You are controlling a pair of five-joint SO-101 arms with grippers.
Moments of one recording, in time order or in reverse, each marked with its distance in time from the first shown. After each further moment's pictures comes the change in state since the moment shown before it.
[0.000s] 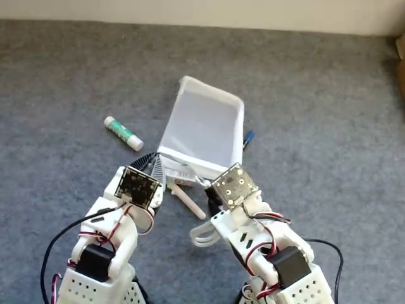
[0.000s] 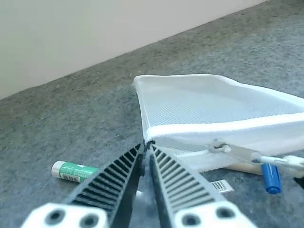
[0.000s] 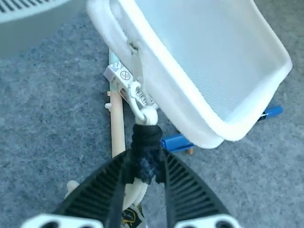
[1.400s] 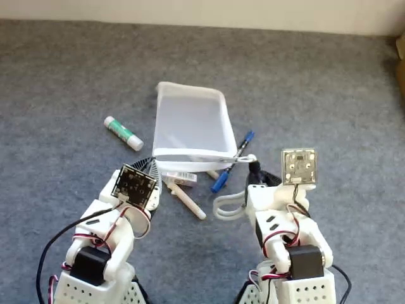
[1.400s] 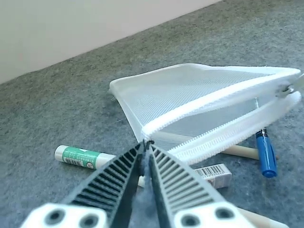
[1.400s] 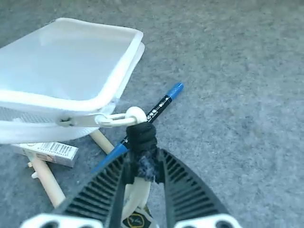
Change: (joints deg) left arm -0.6 0.0 -4.6 9.1 0.3; right arm 22.5 0.5 -2.5 -3.0 -15.0
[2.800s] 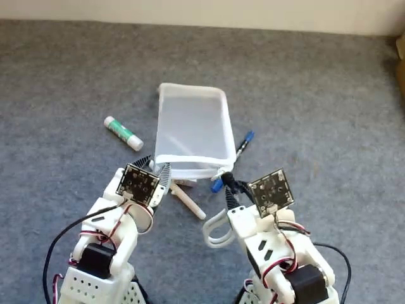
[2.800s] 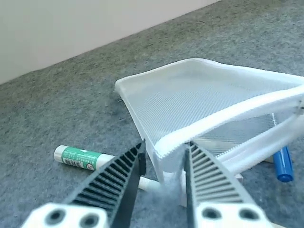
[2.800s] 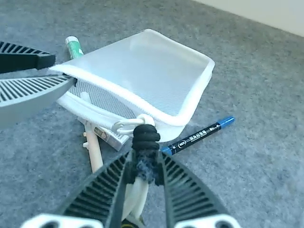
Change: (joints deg) left arm 0.8 -0.1 7.1 -8.7 -0.3; right arm -15.7 -14.0 -2.3 9.5 9.8
